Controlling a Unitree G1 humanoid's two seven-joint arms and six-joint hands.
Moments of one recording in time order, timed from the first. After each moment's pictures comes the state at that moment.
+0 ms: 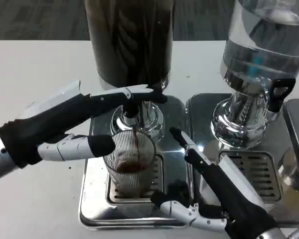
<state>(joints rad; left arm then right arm) -0.14 0.63 0.09 0.04 -0.28 -0.50 -0.93 0.34 -0.23 0.28 -0.31 -0.35 -0.14 0.15</state>
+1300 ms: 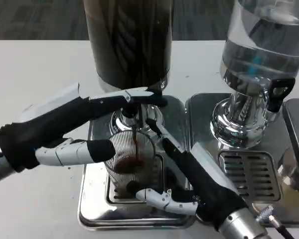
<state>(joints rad) -0.11 0.65 0.10 -0.02 -0.28 -0.48 -0.91 0.16 -0.16 0.37 -0.15 -0.41 -0.12 0.10</state>
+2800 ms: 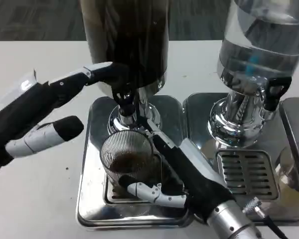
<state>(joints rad) 0.00 0.62 0.22 -0.06 -0.27 -0.47 -0.74 0.08 -0.12 0.39 -0.05 -0.44 -0.11 0.08</state>
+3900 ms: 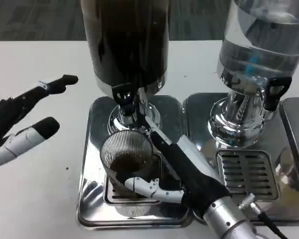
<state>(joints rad) 0.08 0.62 0.29 0.06 -0.10 -0.48 -0.57 0.04 -0.11 0.39 0.00 -0.41 -0.12 0.07</state>
